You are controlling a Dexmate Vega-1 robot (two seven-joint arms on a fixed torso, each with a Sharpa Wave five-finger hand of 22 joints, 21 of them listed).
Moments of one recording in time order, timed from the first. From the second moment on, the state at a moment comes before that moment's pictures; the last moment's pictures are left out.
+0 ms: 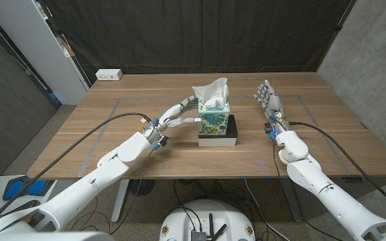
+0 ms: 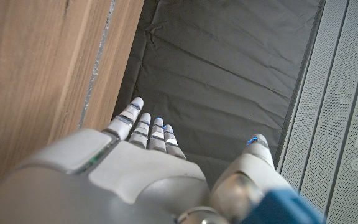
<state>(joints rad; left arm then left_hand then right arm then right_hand) 0.89 0.63 0.53 -1.41 -0.02 -0.68 -0.02 0.50 -0.18 0.39 -0.18 0.18 -0.05 0.12 0.22 0.19 -0.01 0.10 0.22 0.24 0.10 0.04 0.20 0.19 0.23 0.05 0.19 0.17 -0.99 -0.50 -0.35 -1.43 0.52 0.47 -0.11 0.21 0.02 0.19 -0.13 0.18 0.02 0.11 0.20 0.18 0.06 0.07 0.20 0.19 0.00 0.04 0.22 0.37 0.21 0.04 0.19 0.17</state>
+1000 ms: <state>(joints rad) 0.92 0.61 0.53 -1.47 0.01 -0.60 0.06 0.69 -0.11 0.41 -0.17 0.19 0.18 0.13 0.29 0.20 0.24 0.05 0.29 0.24 0.37 -0.04 0.24 0.18 0.48 -0.04 0.23 0.17 -1.05 -0.52 -0.32 -1.48 0.53 0.48 -0.13 0.21 0.02 0.19 -0.13 0.18 0.02 0.10 0.20 0.18 0.06 0.07 0.20 0.19 0.01 0.04 0.22 0.37 0.20 0.05 0.19 0.17</state>
